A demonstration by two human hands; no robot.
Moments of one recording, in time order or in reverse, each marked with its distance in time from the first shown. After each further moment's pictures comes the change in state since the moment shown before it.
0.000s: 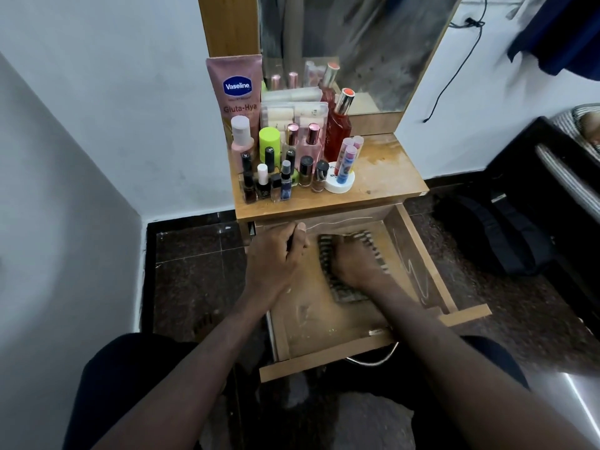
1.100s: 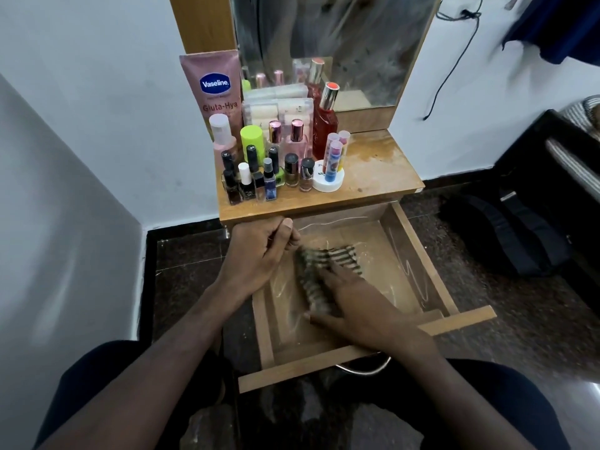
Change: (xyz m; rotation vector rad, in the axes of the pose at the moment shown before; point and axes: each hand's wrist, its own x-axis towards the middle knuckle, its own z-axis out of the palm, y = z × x) left_hand 0.016 0.005 -0.022 -0.041 -0.168 0.074; right_hand -0.085 0.014 -0.006 0.218 -0.109 -0.239
